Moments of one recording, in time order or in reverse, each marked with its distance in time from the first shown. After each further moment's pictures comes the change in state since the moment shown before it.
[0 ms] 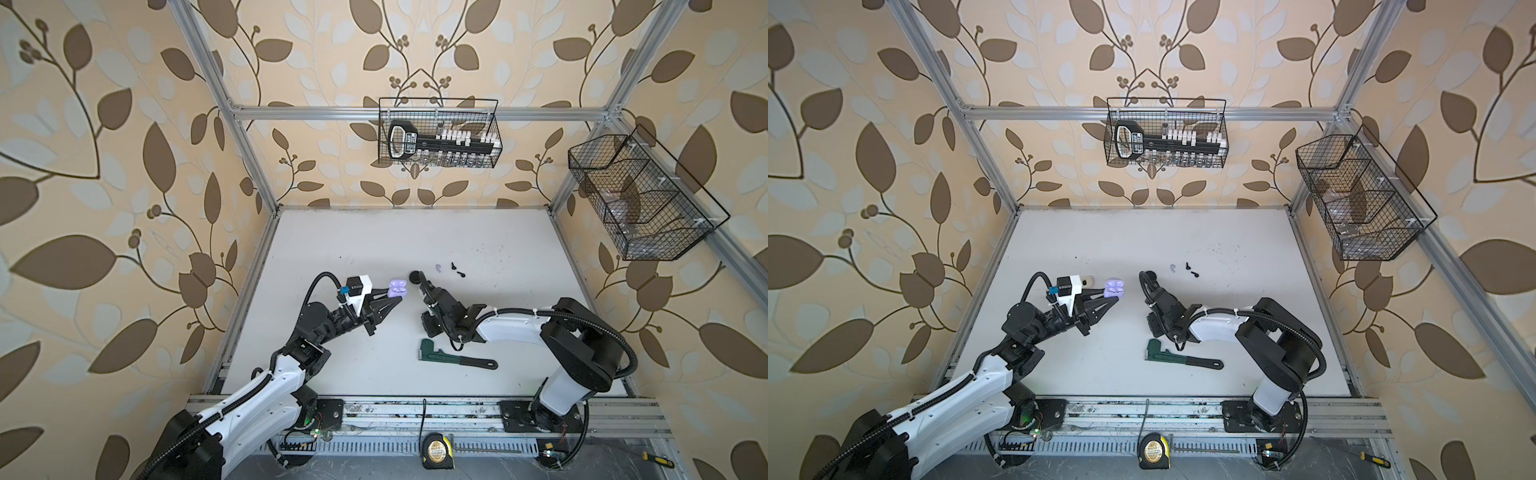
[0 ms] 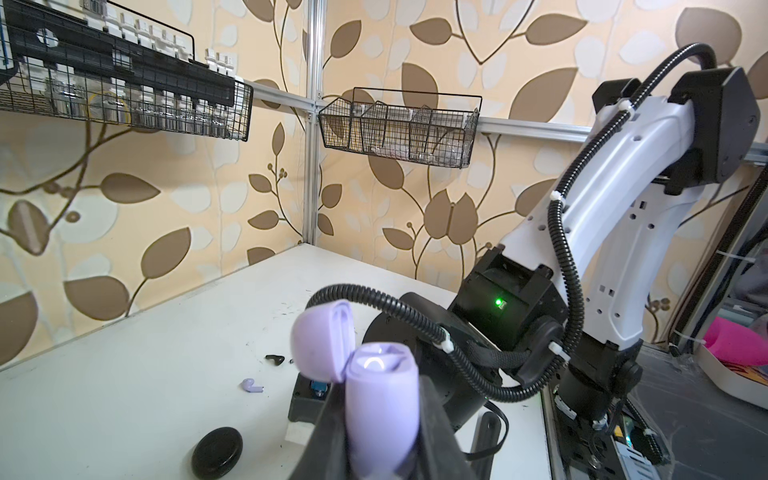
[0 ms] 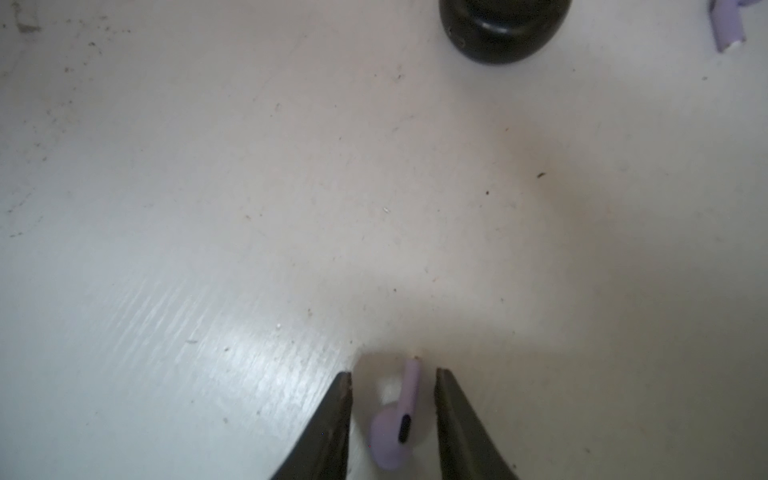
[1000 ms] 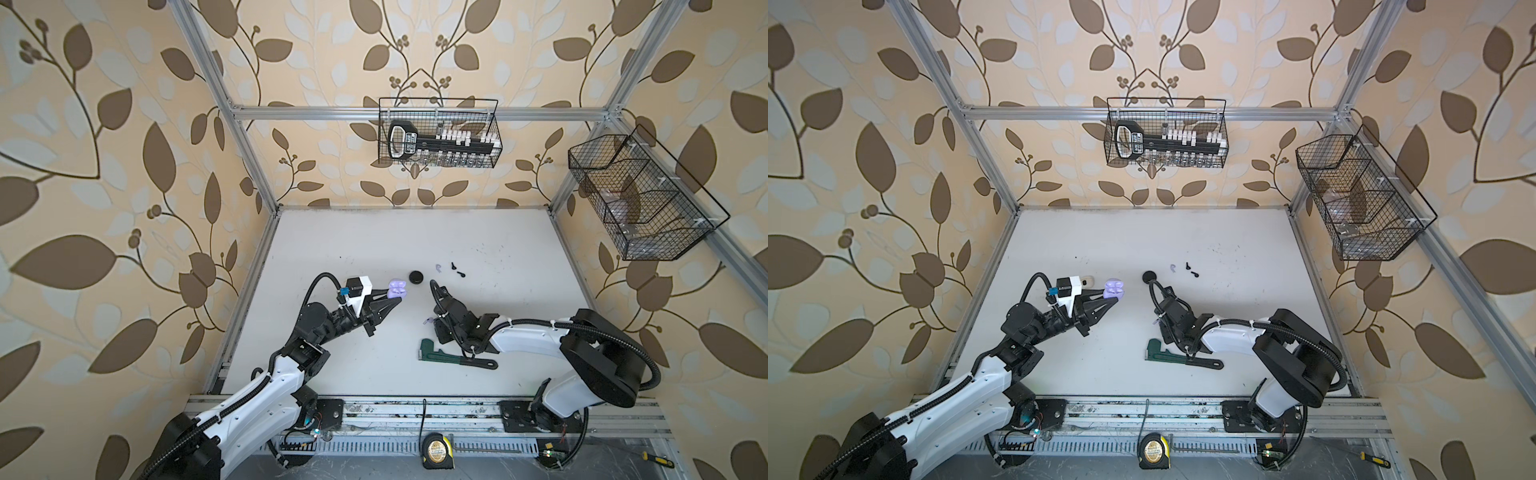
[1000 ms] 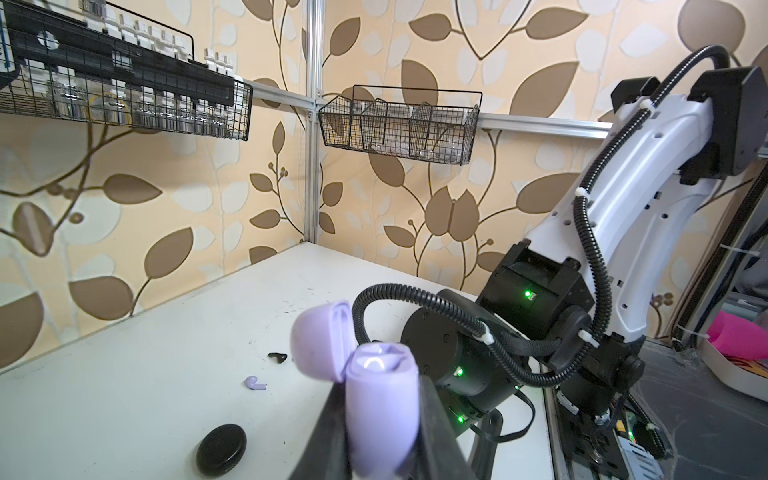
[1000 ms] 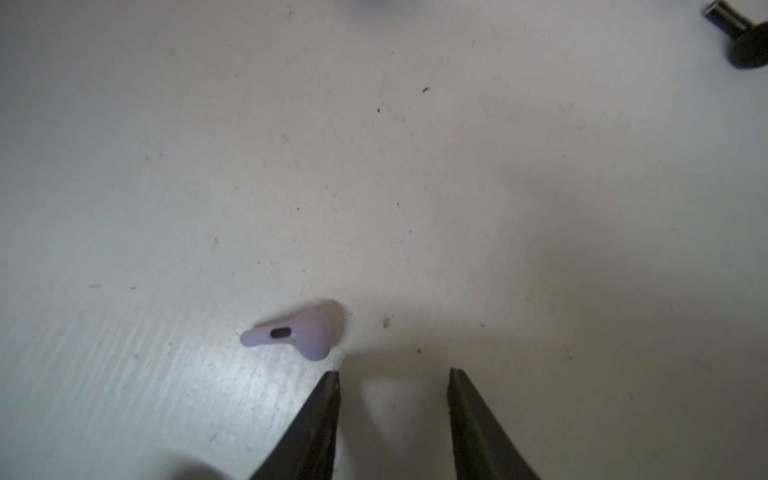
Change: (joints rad) left arm 0.000 -0.024 0.000 -0.030 0.000 0.019; right arm 0.009 -0.105 -0.116 -0.018 0.103 0.069
